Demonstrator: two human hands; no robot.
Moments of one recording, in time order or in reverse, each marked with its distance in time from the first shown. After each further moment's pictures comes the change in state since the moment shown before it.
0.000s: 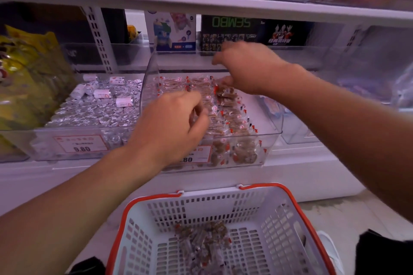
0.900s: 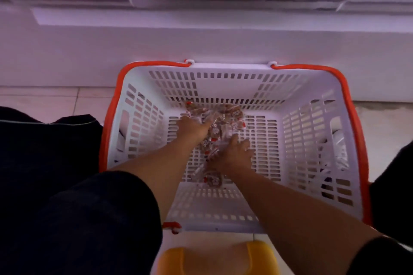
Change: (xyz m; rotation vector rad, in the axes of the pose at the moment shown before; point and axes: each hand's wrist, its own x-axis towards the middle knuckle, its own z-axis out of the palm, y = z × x) left_hand -0.292 -0.062 0.294 -0.147 -0.779 -1.486; right_hand -0.306 -0.300 0.323 0.682 -1.061 0.715
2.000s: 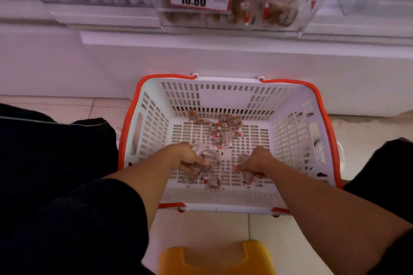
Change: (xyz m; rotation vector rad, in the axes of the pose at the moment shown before) left_hand -0.076 -0.037 -0.044 -0.262 -0.522 -0.059; right_hand -0.020 0.063 -0.080 0.317 -0.285 0.047
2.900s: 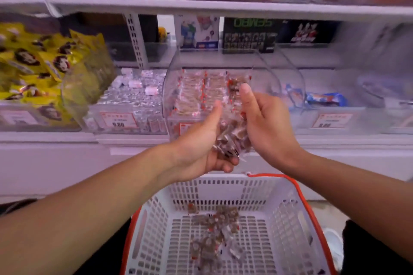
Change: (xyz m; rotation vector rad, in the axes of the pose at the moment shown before) left_hand -0.283 0.190 -0.010 -0.260 -0.292 0.791; right_hand -0.256 -0.183 -0.178 0.340 0.940 -1.193
